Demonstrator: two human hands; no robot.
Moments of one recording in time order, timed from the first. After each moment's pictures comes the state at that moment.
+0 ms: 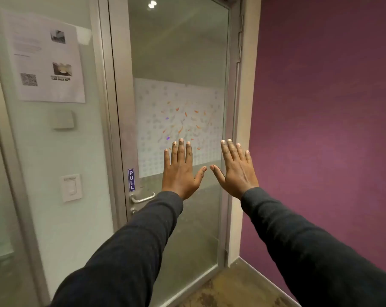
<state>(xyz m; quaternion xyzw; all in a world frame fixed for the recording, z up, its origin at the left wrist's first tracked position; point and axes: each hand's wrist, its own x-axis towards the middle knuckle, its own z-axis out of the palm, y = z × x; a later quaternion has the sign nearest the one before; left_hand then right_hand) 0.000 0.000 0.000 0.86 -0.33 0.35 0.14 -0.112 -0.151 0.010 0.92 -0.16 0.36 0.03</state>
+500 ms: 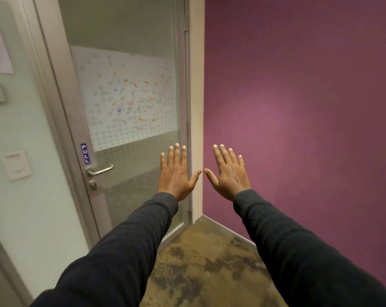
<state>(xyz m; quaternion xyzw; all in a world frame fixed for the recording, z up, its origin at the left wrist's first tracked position) -0.182 -0.052 -0.086 0.85 -0.43 0.27 0.11 -0.322 -0.179 -0.080 0.92 -0.26 0.29 0.02</state>
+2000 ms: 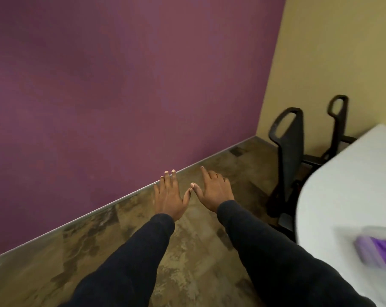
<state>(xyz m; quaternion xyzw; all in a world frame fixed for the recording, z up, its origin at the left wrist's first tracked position) -0.585 -0.095 -0.300 0.52 -0.85 -0.04 0.12 -0.736 -0.031 -0.280 0.58 -0.80 0.16 -0.01</state>
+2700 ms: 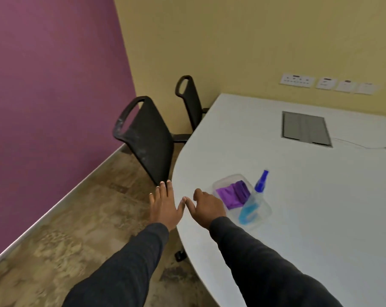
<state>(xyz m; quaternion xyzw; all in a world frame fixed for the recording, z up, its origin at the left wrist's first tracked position) -0.930 0.142 -0.360 0.26 -0.96 -0.07 0.03 -0.993 0.282 -0.332 0.29 -0.94 0.17 -0.05</state>
